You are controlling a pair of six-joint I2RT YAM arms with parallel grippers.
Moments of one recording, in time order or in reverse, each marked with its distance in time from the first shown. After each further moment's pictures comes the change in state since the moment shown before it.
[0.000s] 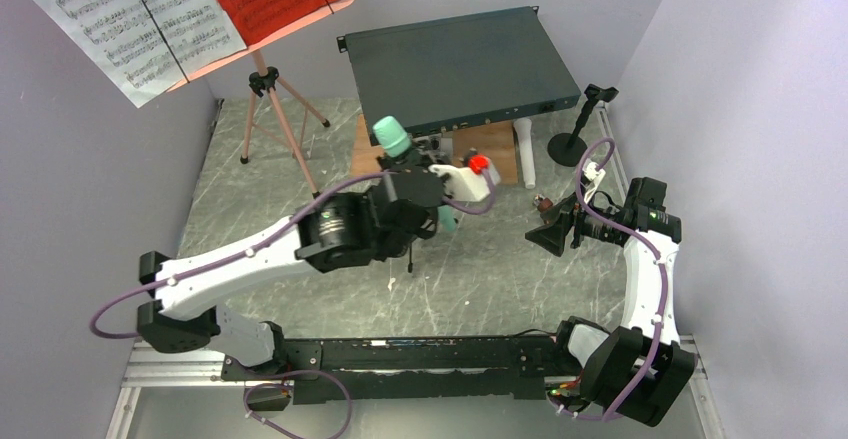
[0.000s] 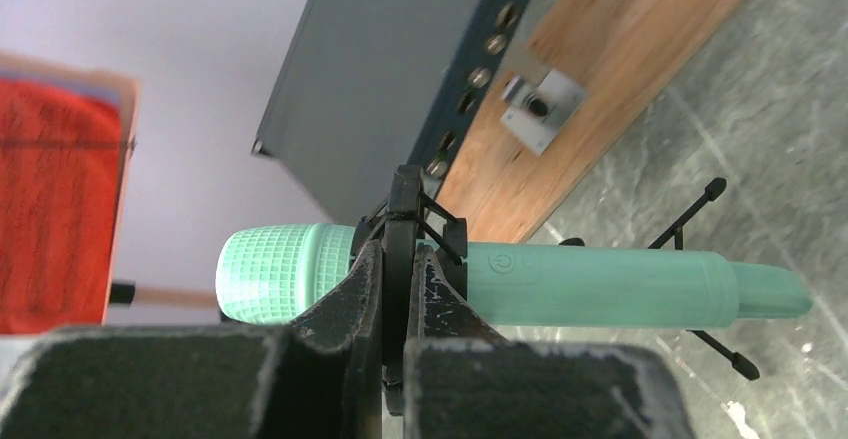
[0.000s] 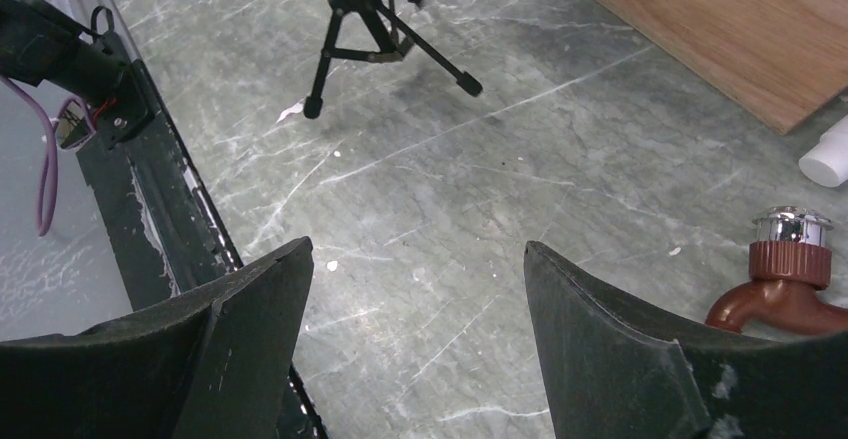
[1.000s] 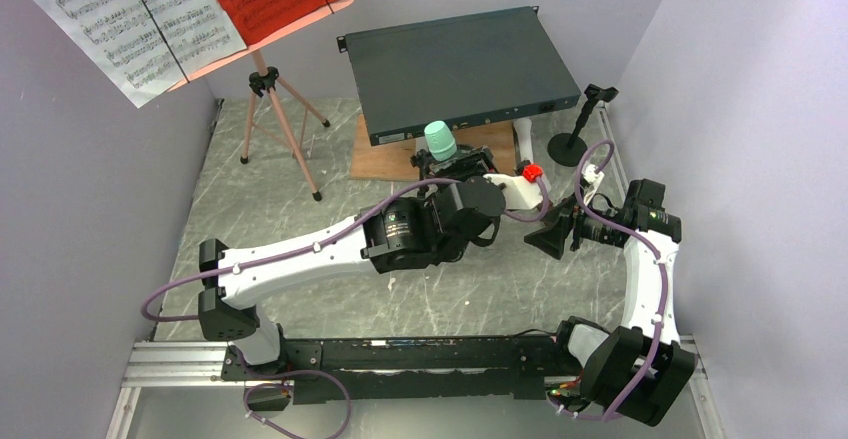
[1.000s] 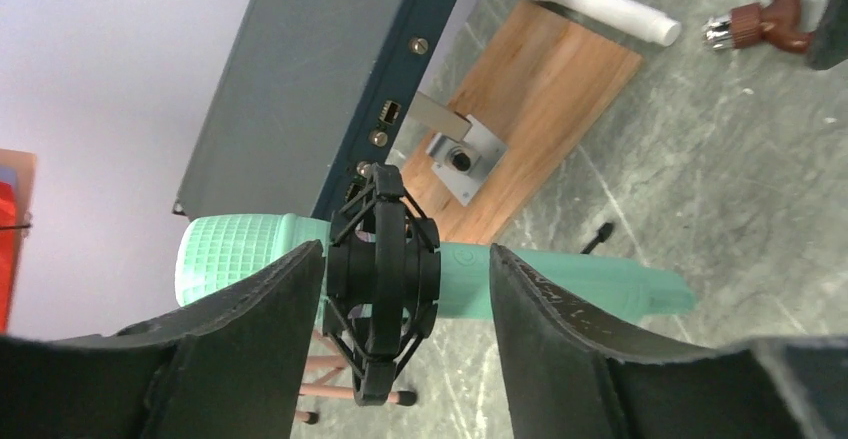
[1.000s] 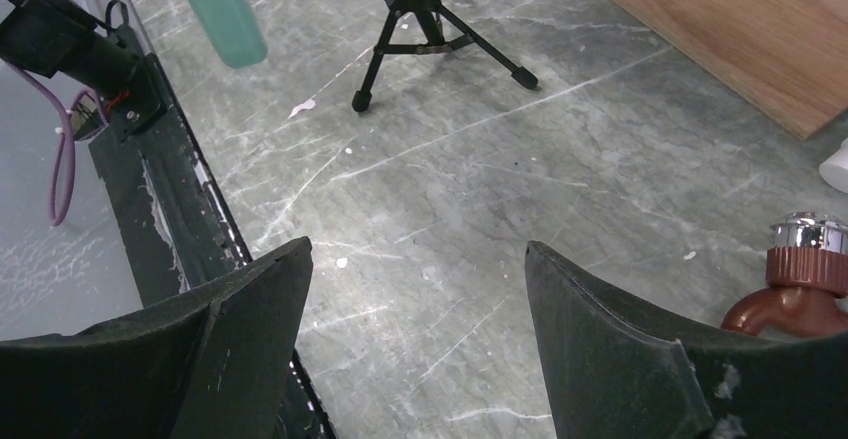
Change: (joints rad) left arm -0.057 0.251 0.122 0.110 0.015 -0.047; right arm 0.000 0.001 0.000 -0.047 -0.011 -0.051
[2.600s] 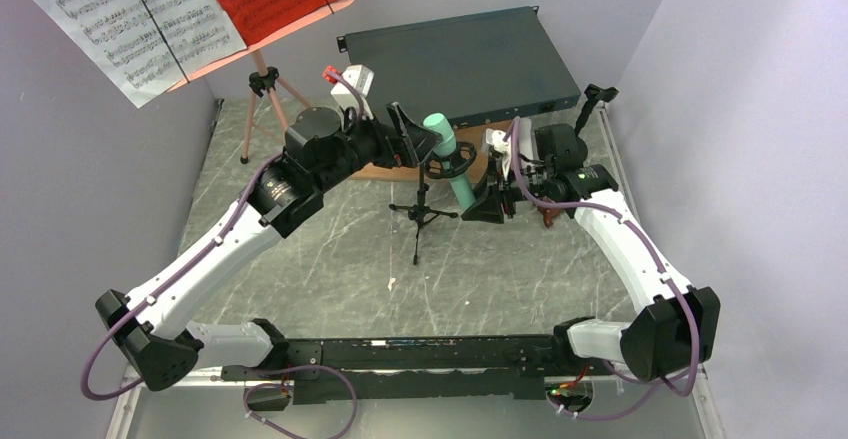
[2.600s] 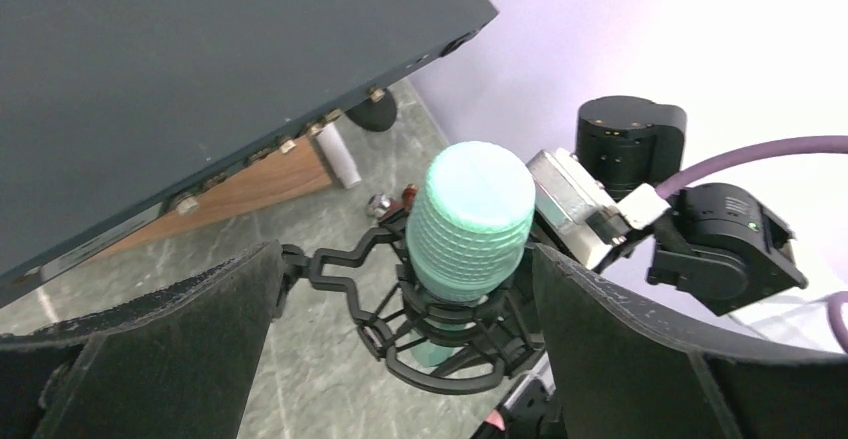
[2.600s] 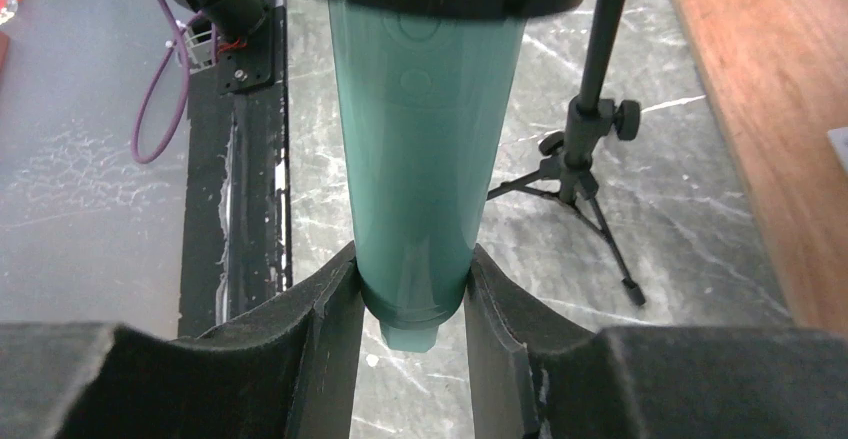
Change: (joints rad) left arm 0.600 -0.422 -0.435 0.304 0.883 -1.081; right arm 0.681 0.208 0.241 0.389 0.130 0.368
